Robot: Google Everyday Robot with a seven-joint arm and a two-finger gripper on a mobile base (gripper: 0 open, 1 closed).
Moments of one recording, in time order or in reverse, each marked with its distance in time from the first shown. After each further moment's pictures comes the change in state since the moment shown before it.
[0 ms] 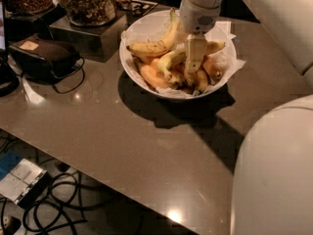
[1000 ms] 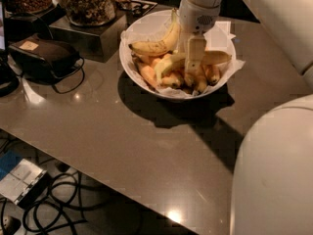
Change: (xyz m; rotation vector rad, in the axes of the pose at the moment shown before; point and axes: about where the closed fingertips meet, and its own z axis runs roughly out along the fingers) arm 0.000 0.000 0.000 0.000 0.000 0.000
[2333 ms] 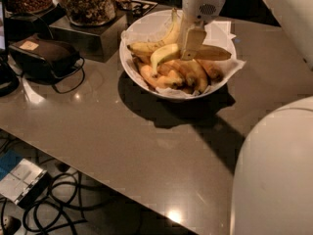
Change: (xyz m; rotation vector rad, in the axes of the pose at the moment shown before) arm -0.004 -0.001 -0.030 0.046 -0.054 0.102
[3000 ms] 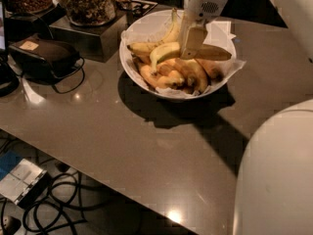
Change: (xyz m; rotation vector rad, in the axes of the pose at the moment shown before) arm -0.002 0.003 -0.006 -0.001 -0.033 0.017
